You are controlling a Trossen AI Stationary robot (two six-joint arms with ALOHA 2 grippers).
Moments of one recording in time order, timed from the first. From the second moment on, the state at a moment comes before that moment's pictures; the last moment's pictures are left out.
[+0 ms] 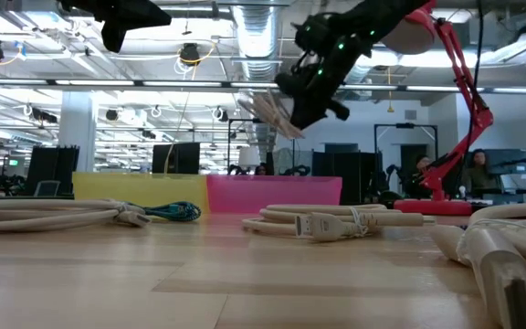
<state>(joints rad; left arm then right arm) 0.09 0.64 0.64 -0.12 -0.27 -0.16 -0.53 1.77 1.43 -0.45 0.16 0.30</state>
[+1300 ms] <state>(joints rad) 0.09 0.64 0.64 -0.11 -0.27 -0.16 -0.56 2.01 1.45 -0.38 0.31 0.30</state>
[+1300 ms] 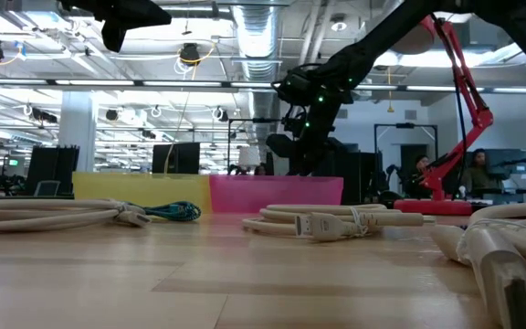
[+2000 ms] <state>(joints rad) 0.09 0.64 0.64 -0.11 -0.27 -0.16 -0.43 1.97 1.83 -0.57 0.15 0.05</state>
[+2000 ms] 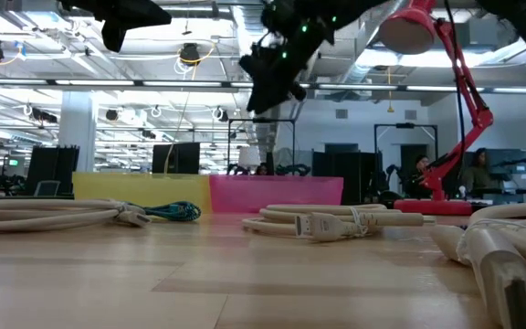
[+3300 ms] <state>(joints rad) 0.09 0.64 0.64 -0.11 -0.27 -0.16 -0.24 1.18 1.23 -0.59 0.02 0.09</state>
